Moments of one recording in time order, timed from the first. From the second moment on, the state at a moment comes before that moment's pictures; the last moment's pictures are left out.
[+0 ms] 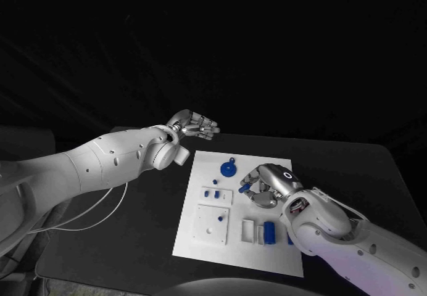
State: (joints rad) left arm 1.18 -0.65 -0.05 1.09 -0.40 -0.24 0.24; left_hand 1.37 0.02 0.04 -0.10 0.06 1.02 0.15 0.06 0.07 0.98 0.17 0.07 0.06 1.08 0.15 0.07 0.07 0.07 1.02 0.13 0.07 0.08; right arm 0.69 -0.67 0.30 1.63 -1.86 -0.36 -0.29; right_hand 1.28 -0.15 0.70 -0.16 0.05 1.28 0.08 0.06 0.08 1.34 0.04 0.06 0.06 1.45 -0.06 0.78 0.59 0.11 1.47 -0.08 0.40 1.31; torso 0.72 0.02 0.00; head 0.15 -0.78
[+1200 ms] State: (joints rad) left arm 1.17 -0.60 -0.05 1.07 -0.39 -0.23 0.24; left_hand 1.37 0.02 0.04 -0.10 0.06 1.02 0.15 0.06 0.07 0.98 0.17 0.07 0.06 1.08 0.15 0.07 0.07 0.07 1.02 0.13 0.07 0.08; right arm 0.67 -0.45 0.10 1.50 -1.87 -0.31 -0.23; right_hand 1.26 -0.13 0.69 -0.19 0.06 1.28 0.08 0.06 0.08 1.34 0.04 0.06 0.06 1.45 -0.07 0.78 0.59 0.11 1.46 -0.08 0.39 1.31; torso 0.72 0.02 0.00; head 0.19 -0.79
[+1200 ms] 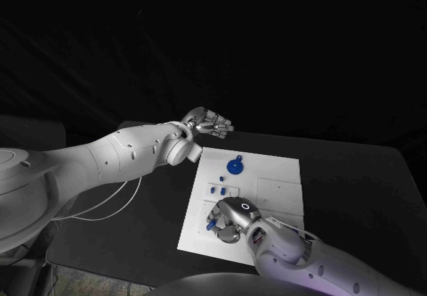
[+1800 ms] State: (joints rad) left arm 1.17 -0.61 -0.05 1.07 -0.39 -0.23 0.23; left_hand 1.37 0.02 0.04 -0.10 0.06 1.02 0.15 0.06 0.07 0.98 0.17 0.07 0.06 1.08 0.15 0.07 0.07 0.07 1.02 0.13 0.07 0.08; right arm 0.67 -0.47 0.10 1.51 -1.93 -0.30 -0.27; right_hand 1.26 -0.13 0.69 -0.20 0.06 1.28 0.08 0.06 0.08 1.34 0.04 0.06 0.06 1.45 -0.07 0.78 0.59 0.10 1.46 -0.08 0.39 1.31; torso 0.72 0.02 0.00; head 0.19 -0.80
